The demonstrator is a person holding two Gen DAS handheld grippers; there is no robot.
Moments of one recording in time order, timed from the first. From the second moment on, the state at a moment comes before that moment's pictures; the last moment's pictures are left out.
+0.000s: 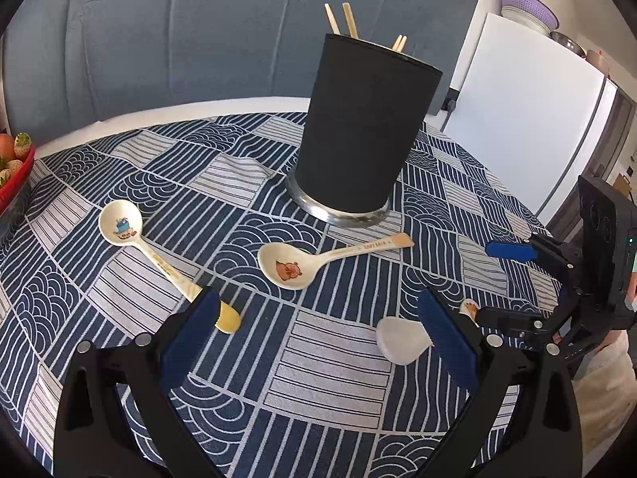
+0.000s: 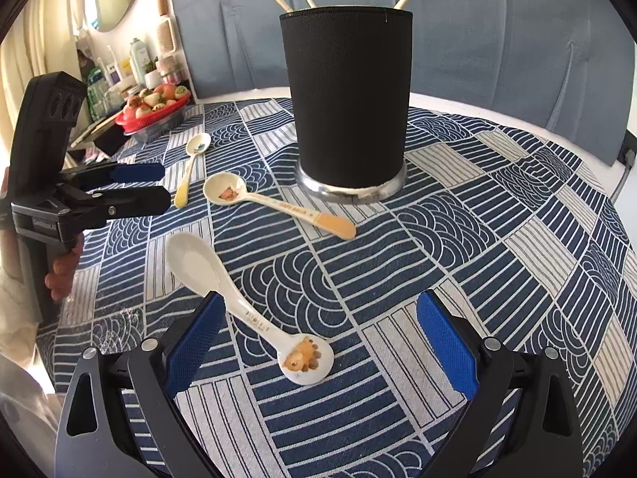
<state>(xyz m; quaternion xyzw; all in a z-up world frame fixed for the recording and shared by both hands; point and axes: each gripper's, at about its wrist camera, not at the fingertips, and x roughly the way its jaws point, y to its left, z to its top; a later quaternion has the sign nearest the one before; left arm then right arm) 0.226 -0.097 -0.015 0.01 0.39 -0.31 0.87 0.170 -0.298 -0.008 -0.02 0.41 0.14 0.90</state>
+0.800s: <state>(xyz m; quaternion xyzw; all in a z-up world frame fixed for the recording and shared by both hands) 0.218 -0.124 -0.030 0.03 0.46 -0.33 0.83 0.165 -0.283 -0.019 -0.05 0.43 0.15 0.89</state>
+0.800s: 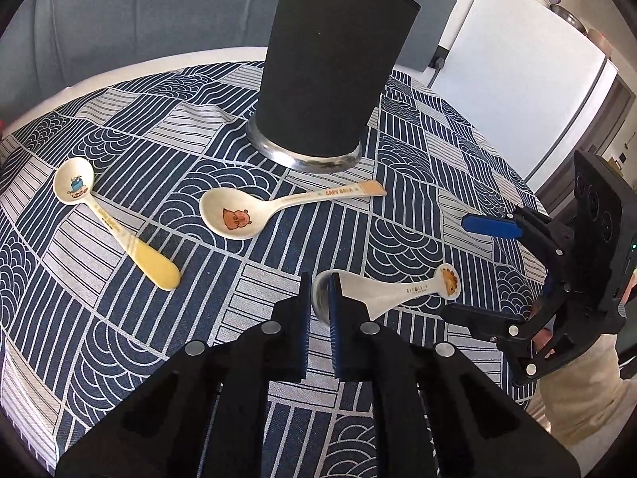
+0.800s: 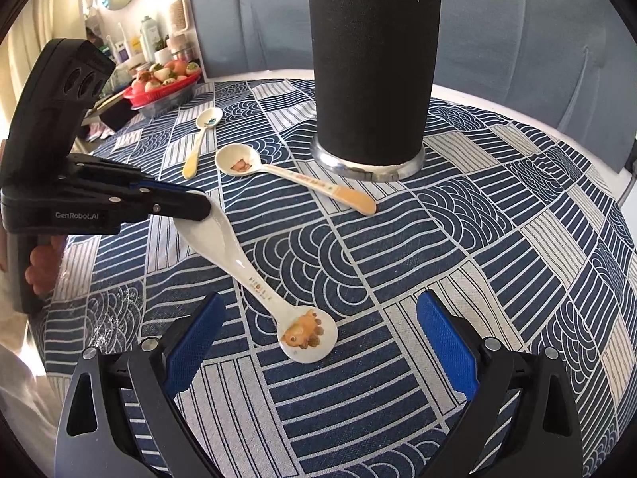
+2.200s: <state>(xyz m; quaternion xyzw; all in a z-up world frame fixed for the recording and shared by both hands) 0.192 -0.123 0.076 0.10 0.33 -0.35 0.87 0.177 -0.227 0.039 -0.16 0.37 0.24 0.88</state>
